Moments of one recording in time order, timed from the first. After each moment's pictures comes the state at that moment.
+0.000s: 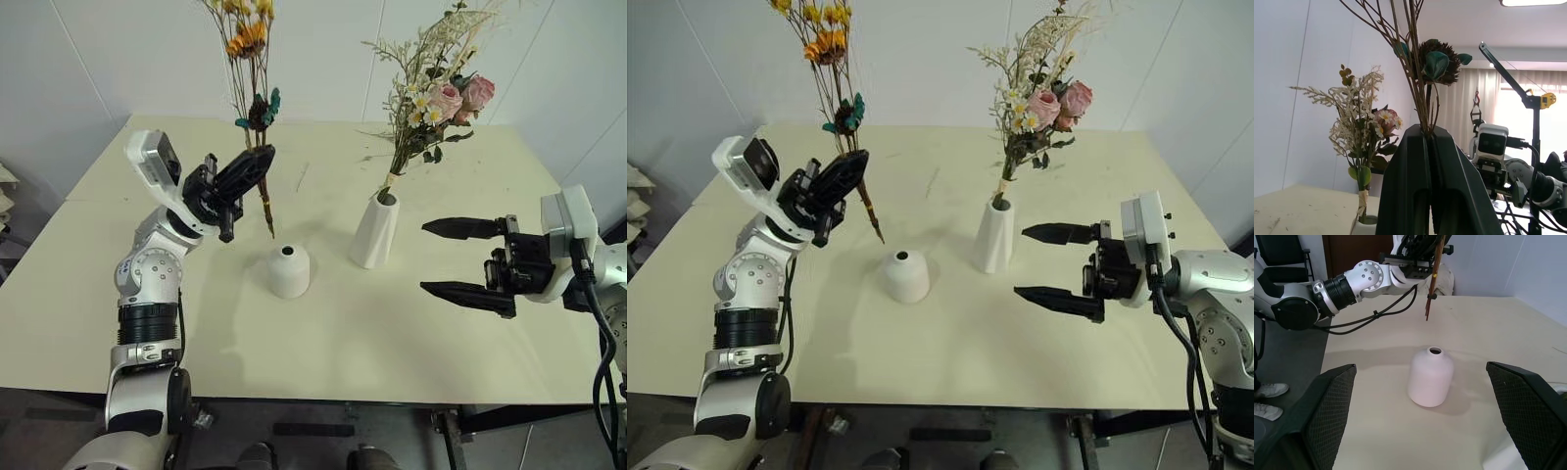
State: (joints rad) left arm -0.85 0.35 0.29 0.28 -0.83 0.36 -1.17; right arm -0.41 -0.86 -0.26 -0.28 0.80 0.44 1.22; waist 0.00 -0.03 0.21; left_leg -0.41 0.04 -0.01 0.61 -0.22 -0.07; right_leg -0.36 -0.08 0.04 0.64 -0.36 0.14
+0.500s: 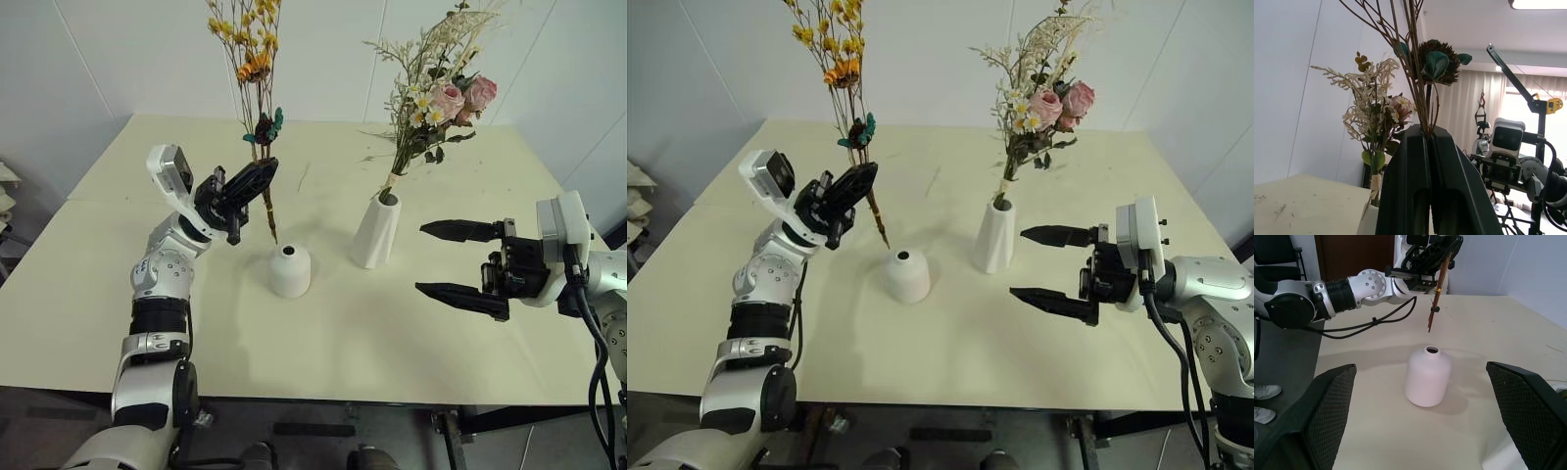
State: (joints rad) left arm -0.91 0.33 0.28 0.49 -0.78 0.26 -1.24; right arm -0.38 -0.85 -0.26 -0.32 0.80 0.44 1.17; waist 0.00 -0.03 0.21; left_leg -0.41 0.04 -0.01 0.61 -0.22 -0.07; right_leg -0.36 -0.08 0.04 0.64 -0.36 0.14
